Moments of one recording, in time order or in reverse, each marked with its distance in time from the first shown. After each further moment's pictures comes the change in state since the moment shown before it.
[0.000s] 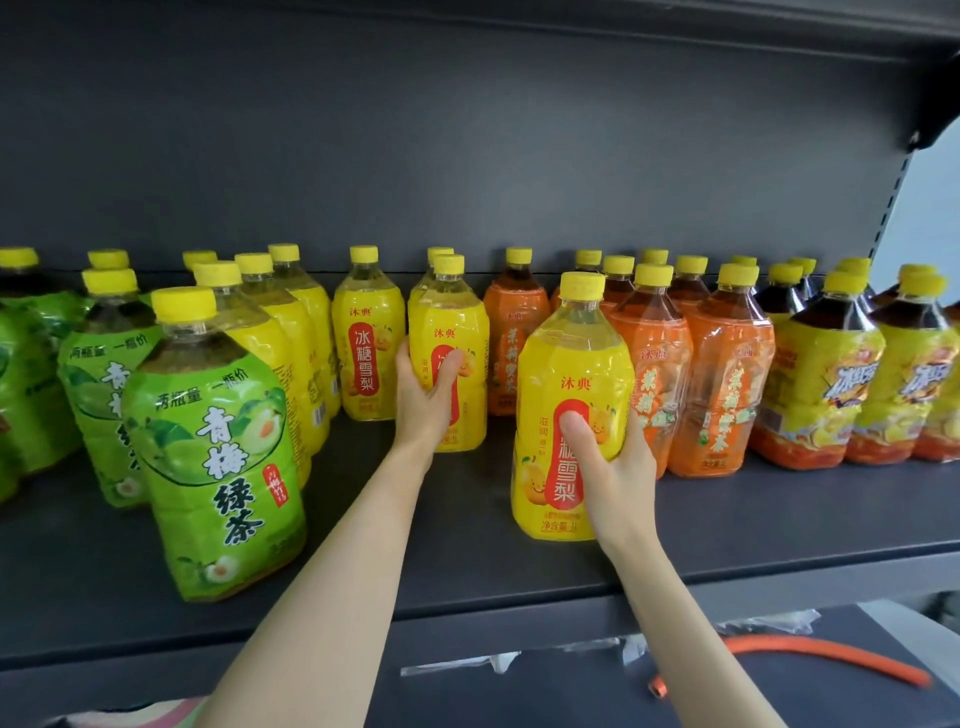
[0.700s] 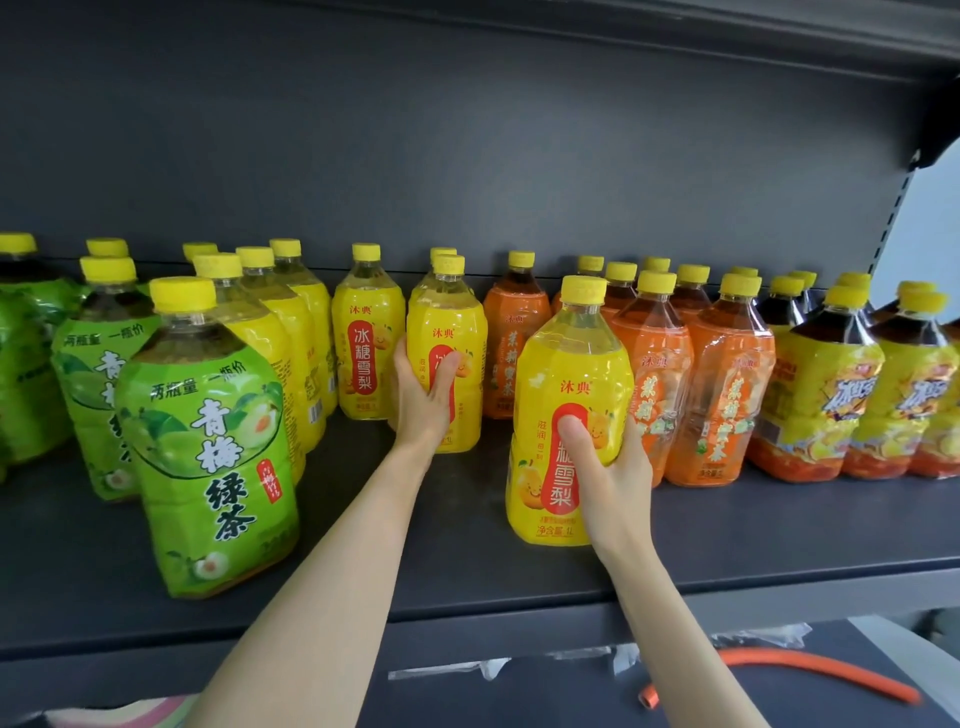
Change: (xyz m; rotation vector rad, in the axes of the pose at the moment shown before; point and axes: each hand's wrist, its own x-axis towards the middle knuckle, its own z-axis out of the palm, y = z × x) left_hand -0.002 0.000 0.002 0.071 0.022 0.006; right_hand 0.002 0.002 0.000 0.011 -0.020 -0.003
